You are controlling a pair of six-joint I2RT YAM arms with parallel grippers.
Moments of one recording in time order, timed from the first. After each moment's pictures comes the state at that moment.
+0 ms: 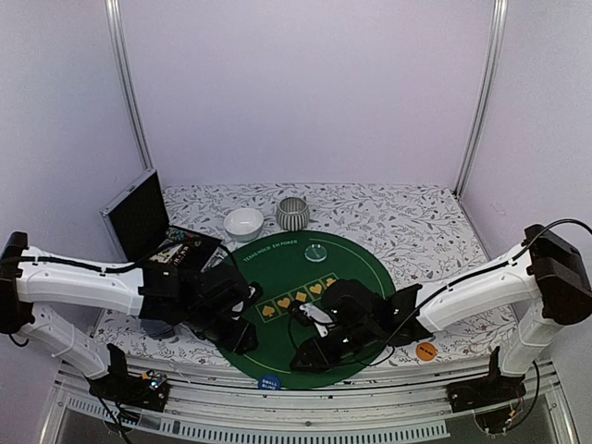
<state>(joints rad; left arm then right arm) -1.15 1.38 0.82 -0.59 -0.02 -0.67 1.23 1.67 0.86 0.01 -0.32 0.67</state>
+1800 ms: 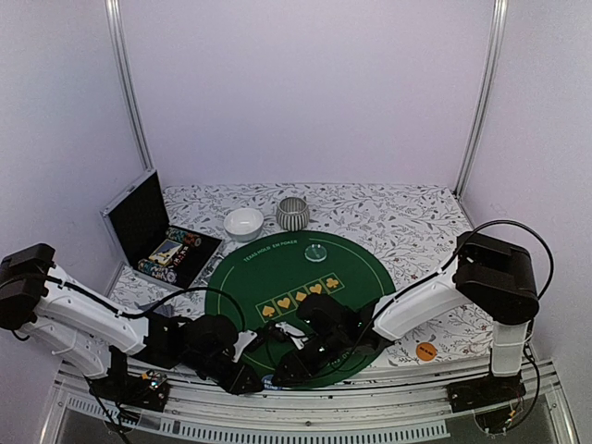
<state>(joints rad) -1.28 1.39 0.39 0.09 0.20 -0.80 1.24 2.00 0.97 0.24 -0.55 0.64</state>
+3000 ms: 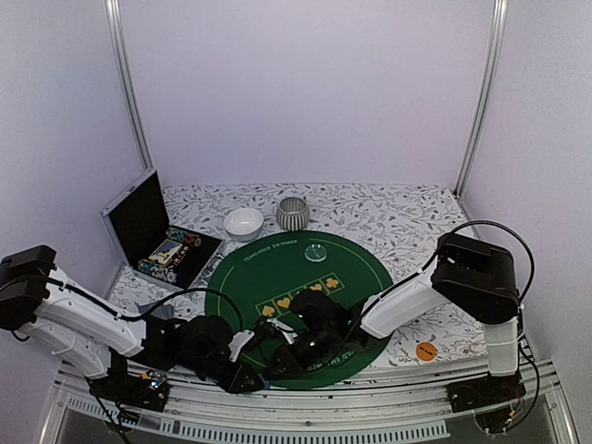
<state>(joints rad) -1.27 1.38 0.34 0.19 0.22 -0.83 1.21 2.11 1.04 0.34 -0.66 0.69</state>
